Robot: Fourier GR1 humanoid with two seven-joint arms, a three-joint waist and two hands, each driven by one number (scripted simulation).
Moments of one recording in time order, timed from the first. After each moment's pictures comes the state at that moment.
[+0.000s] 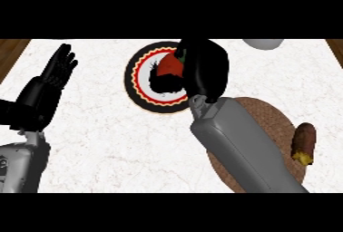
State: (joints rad) left arm -0.31 0.27 0.08 -1.59 0.04 -0.08 0.12; right arm -0.87 -0.01 0.37 -1.36 0.97 -0.15 1.02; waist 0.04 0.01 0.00
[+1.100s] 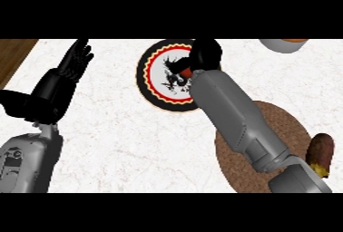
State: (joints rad) left arm -0.38 0.23 0.04 -1.59 0.03 -0.09 0.13; right arm -1.17 0.00 0.27 -0.49 0.59 -0.60 0.74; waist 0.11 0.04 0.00
